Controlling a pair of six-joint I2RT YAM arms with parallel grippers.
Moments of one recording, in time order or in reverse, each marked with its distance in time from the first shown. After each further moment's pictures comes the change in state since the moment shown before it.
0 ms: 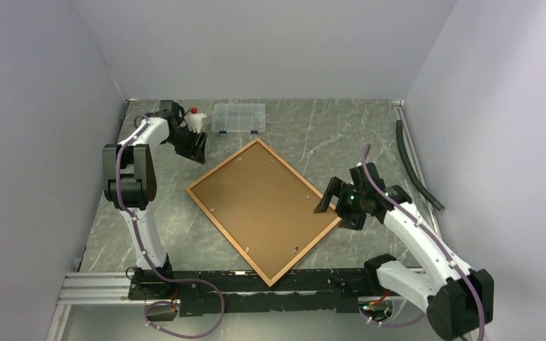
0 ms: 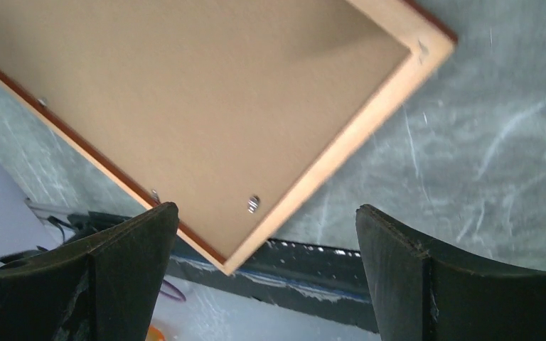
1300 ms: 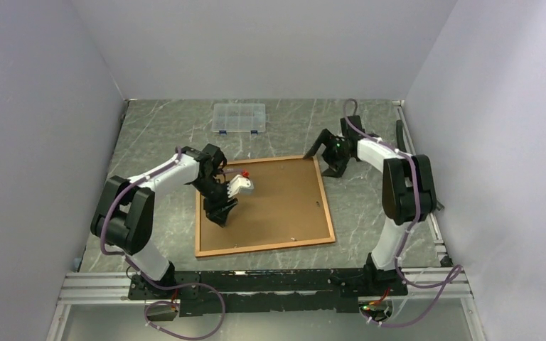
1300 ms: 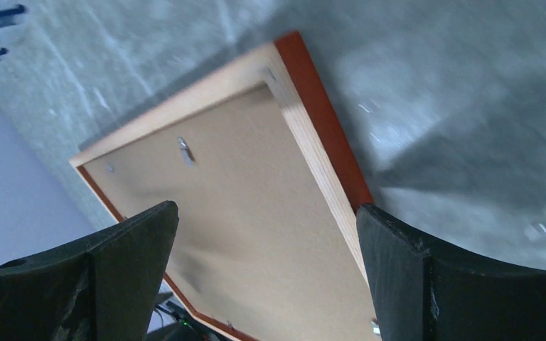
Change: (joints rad) left arm -0.409 -0.407 -0.508 -0.239 0.105 0.433; right arm -0.204 0.793 0.386 0.416 -0.167 -0.013
